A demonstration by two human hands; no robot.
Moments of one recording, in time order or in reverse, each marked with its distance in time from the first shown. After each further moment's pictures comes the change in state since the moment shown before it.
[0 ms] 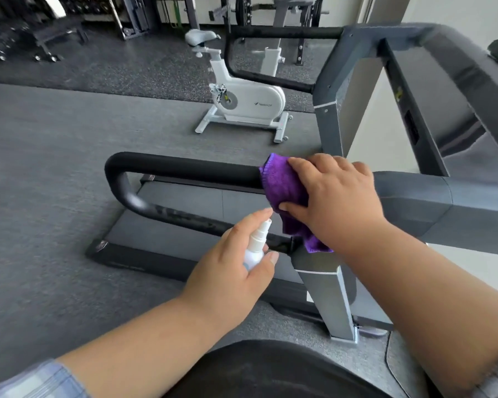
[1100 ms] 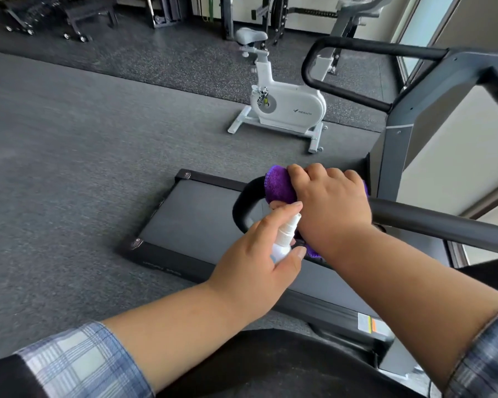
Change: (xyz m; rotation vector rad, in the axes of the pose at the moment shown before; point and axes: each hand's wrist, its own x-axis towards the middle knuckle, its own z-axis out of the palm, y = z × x) left_hand 0.035 -0.179 -0.175 -0.140 0.020 0.025; right_hand 0.136 -0.270 0.034 -0.162 -0.162 -0.098
